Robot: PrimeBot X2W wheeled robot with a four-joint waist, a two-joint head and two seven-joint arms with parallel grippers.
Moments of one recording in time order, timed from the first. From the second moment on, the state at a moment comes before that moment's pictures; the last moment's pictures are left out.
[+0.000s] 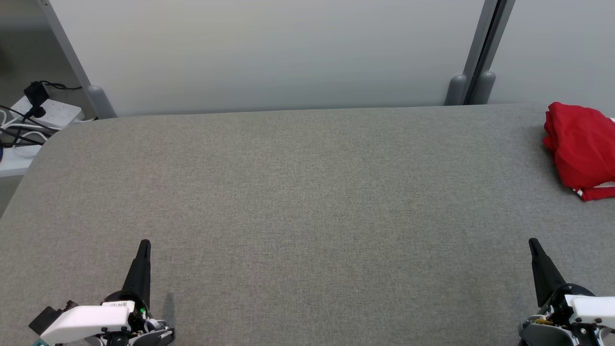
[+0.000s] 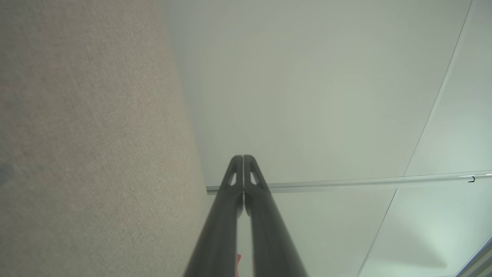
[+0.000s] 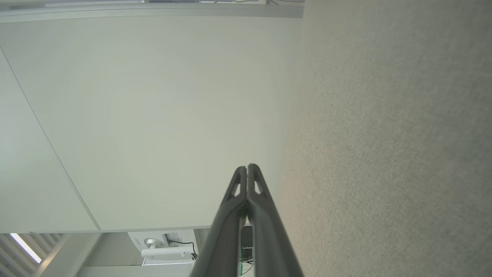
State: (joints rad) left arm -0.05 0.03 0.08 0.27 -1.60 -0.12 0.11; right arm -0.06 -0.04 -0.13 0.27 1.62 0.13 0.10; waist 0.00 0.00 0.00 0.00
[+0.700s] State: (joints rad) left arm -0.05 0.03 0.08 0.27 -1.60 -0.12 0.11; right arm -0.06 -0.04 -0.13 0.27 1.62 0.13 0.10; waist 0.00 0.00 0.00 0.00
